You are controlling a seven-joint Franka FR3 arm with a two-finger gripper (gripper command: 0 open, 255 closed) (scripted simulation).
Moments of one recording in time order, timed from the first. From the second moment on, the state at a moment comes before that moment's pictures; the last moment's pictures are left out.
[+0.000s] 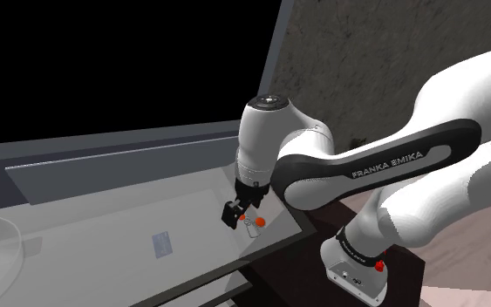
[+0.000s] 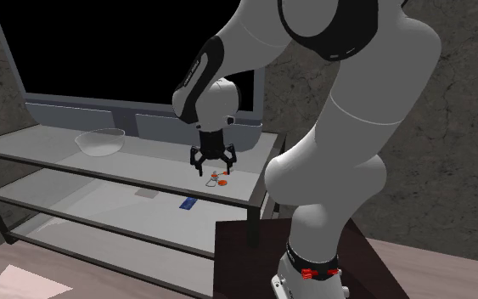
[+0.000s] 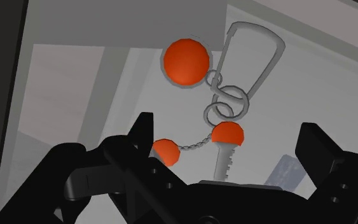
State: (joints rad) arm 0.11 -0.40 0.61 -2.66 0.30 2.23 0.49
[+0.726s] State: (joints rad) arm 0.11 -0.38 0.62 -2.64 0.31 2.24 0.49
